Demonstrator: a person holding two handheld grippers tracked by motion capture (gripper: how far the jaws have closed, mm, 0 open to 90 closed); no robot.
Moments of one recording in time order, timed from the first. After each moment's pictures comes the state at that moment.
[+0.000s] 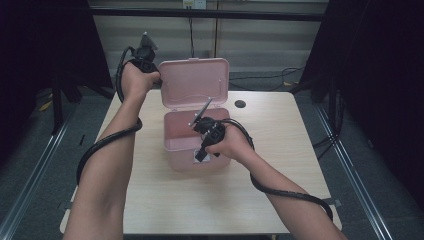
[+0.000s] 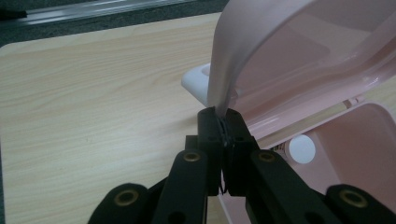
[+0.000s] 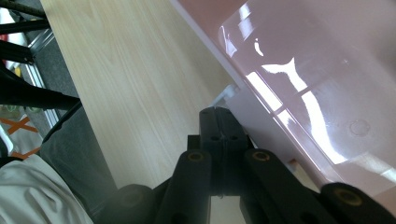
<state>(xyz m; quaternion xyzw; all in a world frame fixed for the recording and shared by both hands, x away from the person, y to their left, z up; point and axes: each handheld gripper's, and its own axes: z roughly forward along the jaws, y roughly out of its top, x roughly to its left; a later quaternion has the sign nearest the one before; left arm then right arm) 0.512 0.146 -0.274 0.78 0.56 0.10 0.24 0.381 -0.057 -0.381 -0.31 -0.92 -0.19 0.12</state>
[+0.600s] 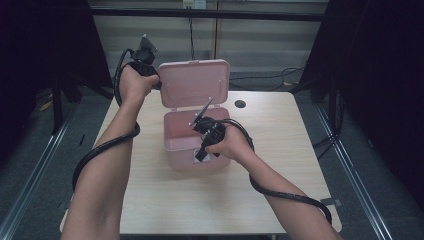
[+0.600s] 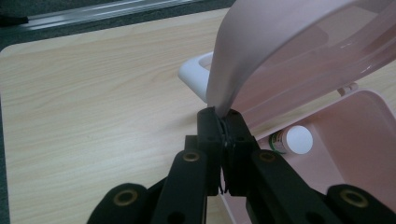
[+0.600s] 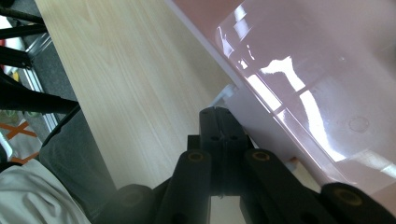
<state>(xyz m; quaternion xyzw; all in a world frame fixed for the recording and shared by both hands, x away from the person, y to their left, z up) 0.498 0.149 -0.273 0.79 0.55 0.10 0.25 0.380 -0.057 -0.380 -0.32 -0.92 -0.19 0.12</state>
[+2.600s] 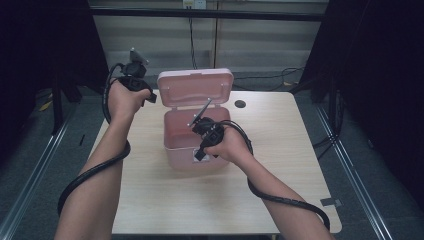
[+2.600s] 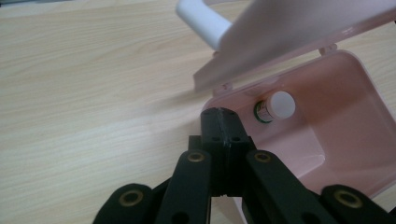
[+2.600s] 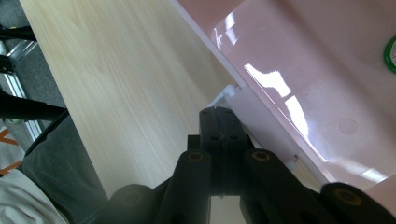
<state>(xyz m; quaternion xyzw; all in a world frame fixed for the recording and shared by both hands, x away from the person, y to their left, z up) 0.458 0.176 -0.281 0.78 0.56 0.07 0.27 0.374 -0.053 -0.378 -0.32 -0.92 -0.20 0.08</state>
